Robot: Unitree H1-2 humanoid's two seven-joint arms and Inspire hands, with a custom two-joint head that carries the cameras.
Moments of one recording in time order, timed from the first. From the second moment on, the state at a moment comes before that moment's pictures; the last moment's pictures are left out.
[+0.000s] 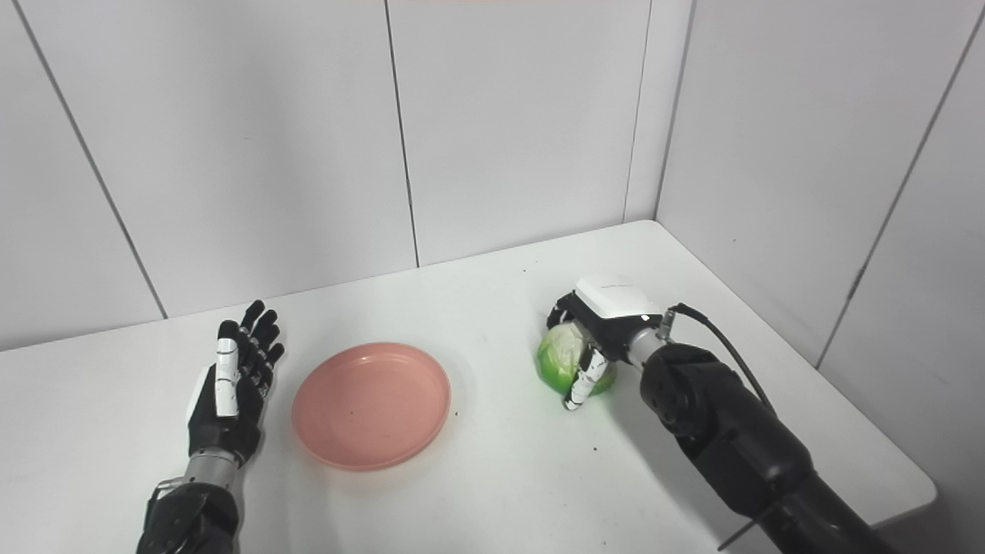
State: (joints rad) left arm -0.66 -0.05 0.07 0.85 -0.19 -0.36 -0.20; right arm -0.44 -0.62 0.21 0.05 -0.68 0.23 0.27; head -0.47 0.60
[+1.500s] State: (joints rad) left arm -0.58 -0.13 0.04 0.71 -0.10 -0.26 -0.01; right arm -0.72 -0.28 0.45 0.33 -0.73 0.05 0.24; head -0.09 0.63
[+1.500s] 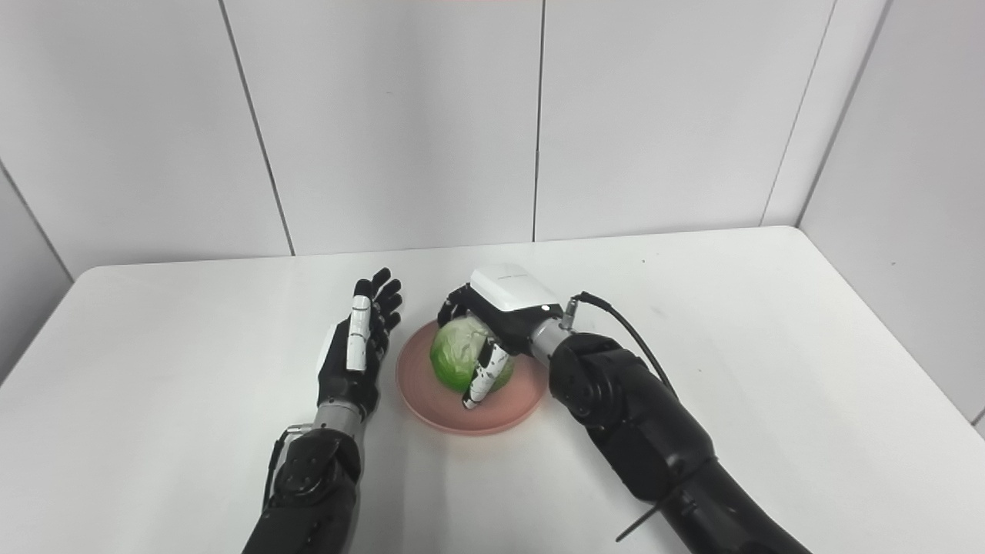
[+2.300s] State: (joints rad) left arm -0.58 -0.12 0.04 0.70 -0.16 -0.24 -0.06; right arm -0.69 -0.35 0.47 0.24 -0.71 0.01 0.34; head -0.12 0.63
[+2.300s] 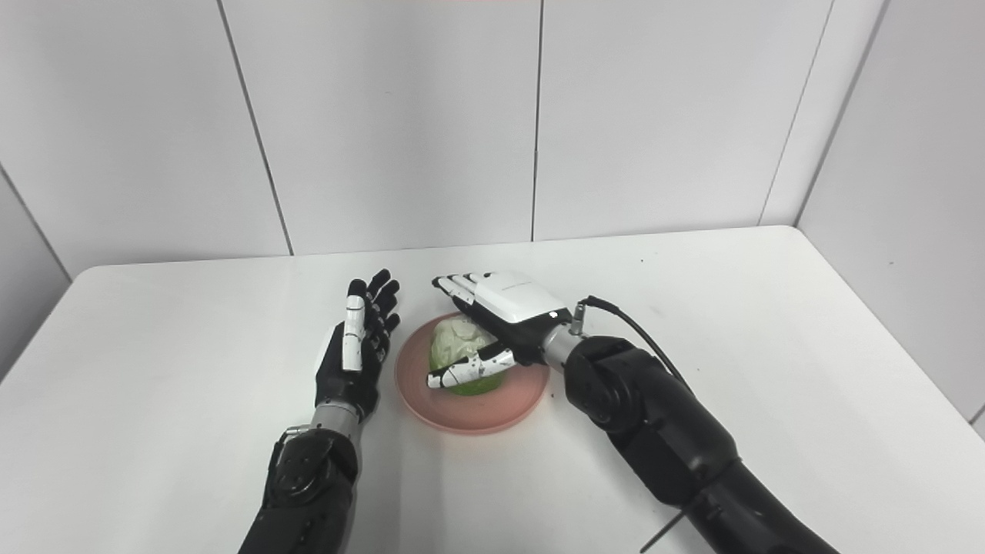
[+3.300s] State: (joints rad) left arm -0.57 -0.09 0.03 0.68 -0.15 -0.28 -0.08; right arm -0.45 0.00 -0.14 0.36 0.17 -0.01 0.08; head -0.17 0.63
